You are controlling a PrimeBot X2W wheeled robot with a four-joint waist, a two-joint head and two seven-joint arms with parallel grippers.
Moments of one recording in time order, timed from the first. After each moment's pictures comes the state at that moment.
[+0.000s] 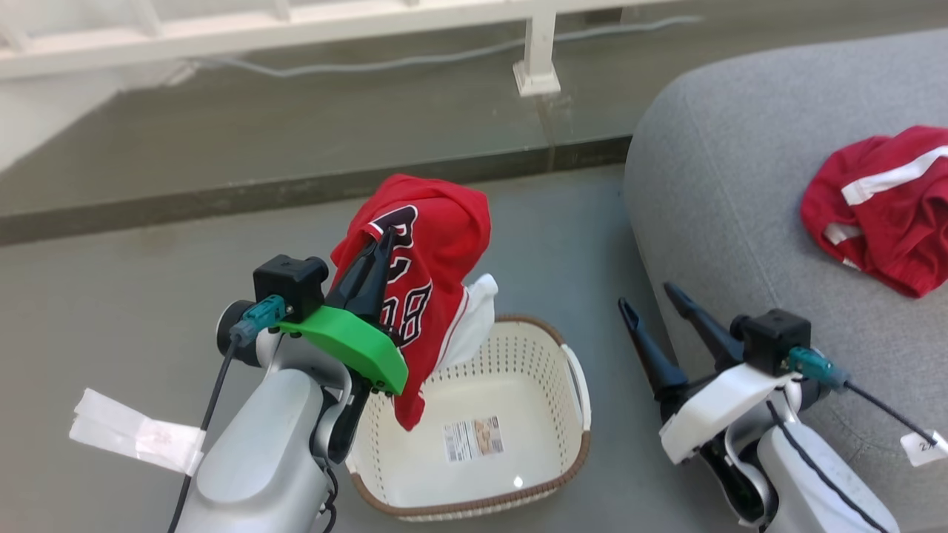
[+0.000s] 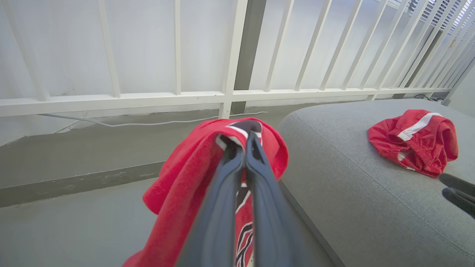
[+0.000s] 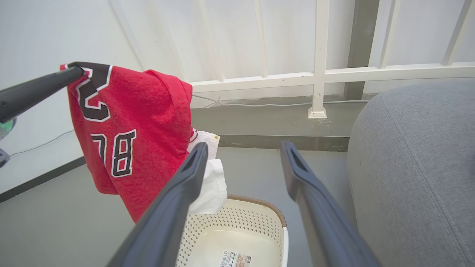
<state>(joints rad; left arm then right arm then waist) -0.47 0.04 -0.54 0.49 -0.56 -0.07 -0.25 -0.14 -0.15 0.38 0.27 0.35 0.11 -0.18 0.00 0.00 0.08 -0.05</state>
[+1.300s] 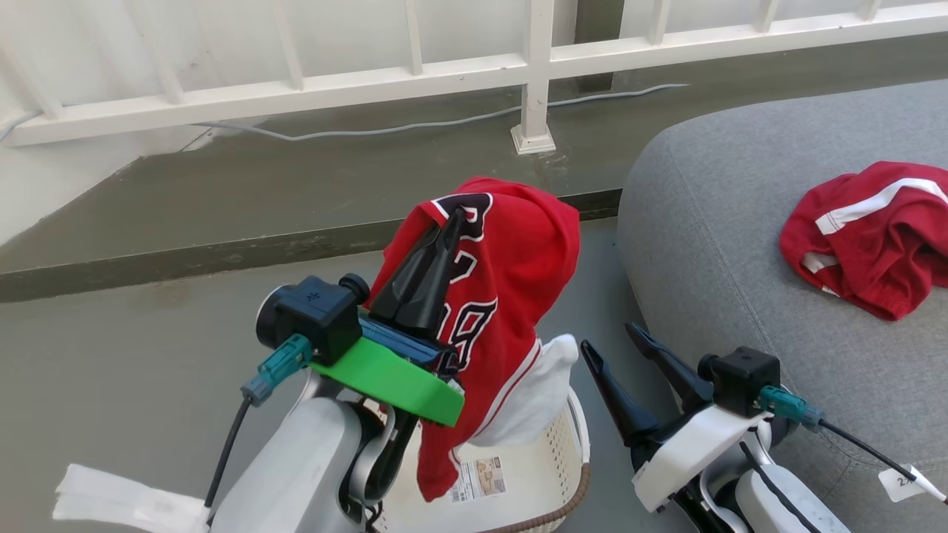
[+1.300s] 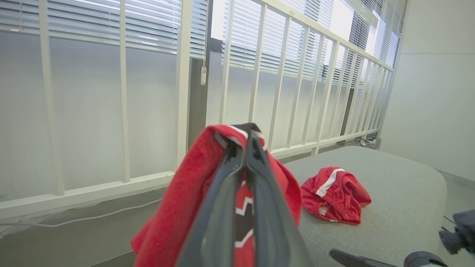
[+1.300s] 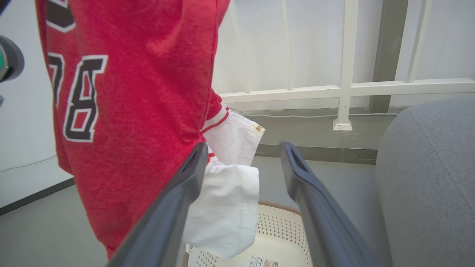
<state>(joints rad) -0.35 0.05 -0.59 0.04 -0.52 -0.02 -0.23 -0.03 -0.13 0.44 0.13 0.36 0.10 -0.11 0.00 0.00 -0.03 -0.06</state>
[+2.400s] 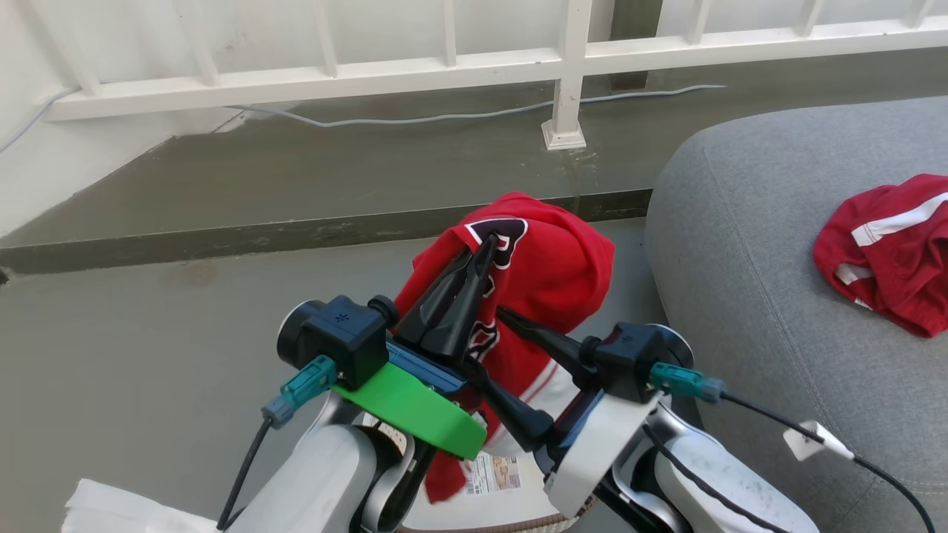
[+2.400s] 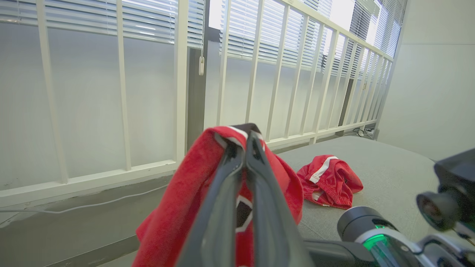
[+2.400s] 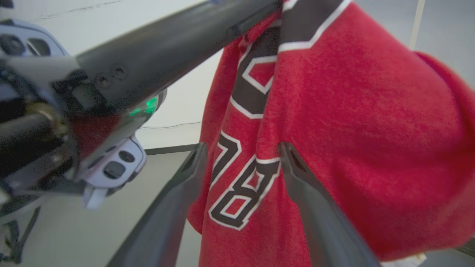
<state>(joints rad) -0.31 0.07 -0.65 -0.09 -0.52 0.01 -0.15 -0.19 -0.12 0.69 -0.01 0.37 0.12 -0.02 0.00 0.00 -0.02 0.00</state>
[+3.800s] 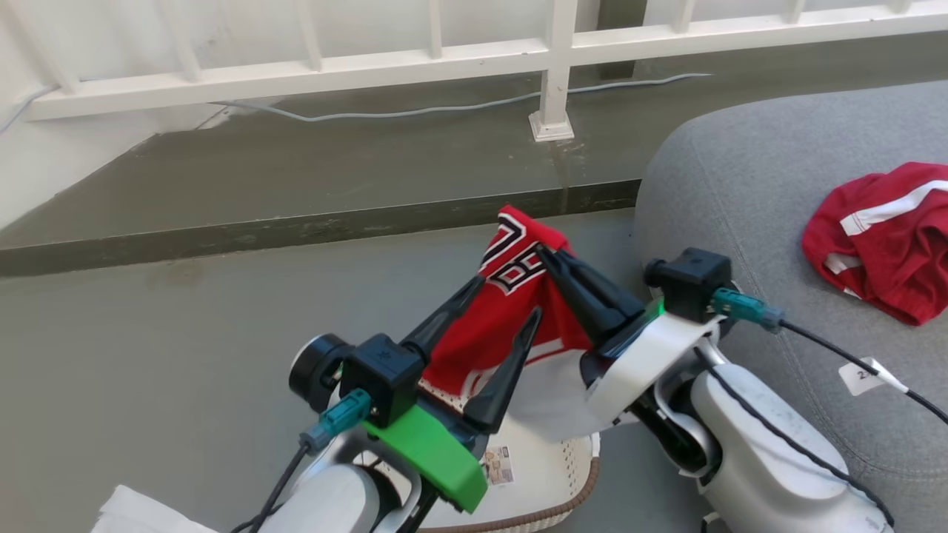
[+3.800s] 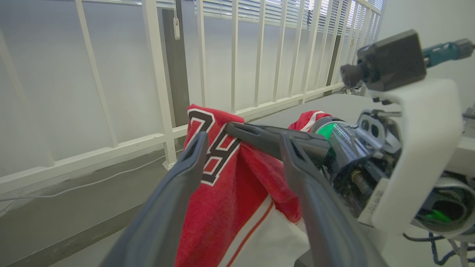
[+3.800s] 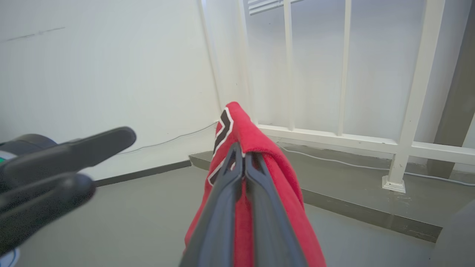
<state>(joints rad) -0.27 0.14 -0.72 -0.12 -0.47 0.01 -0.07 -0.32 -0.13 0.60 0.18 0.45 0.12 -0.12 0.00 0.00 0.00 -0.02</state>
